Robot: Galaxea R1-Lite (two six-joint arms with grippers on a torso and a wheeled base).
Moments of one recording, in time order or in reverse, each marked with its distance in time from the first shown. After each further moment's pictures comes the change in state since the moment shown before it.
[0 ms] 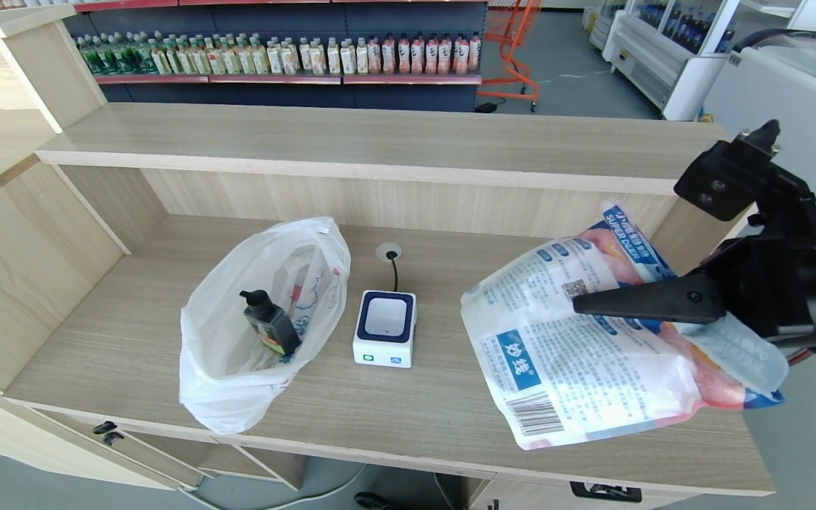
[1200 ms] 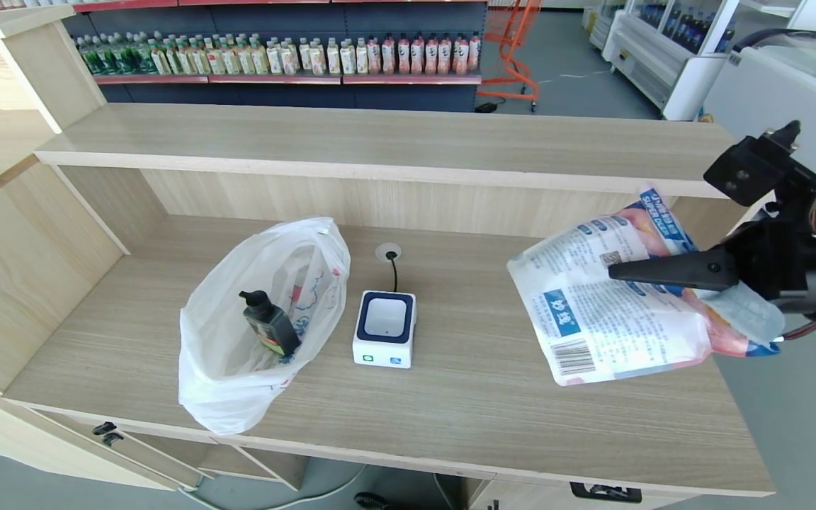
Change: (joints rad) left arm 0.000 0.000 0.000 0.000 0.000 0.000; right arm -0.243 0.078 -0.032 0.005 0.193 -0.146
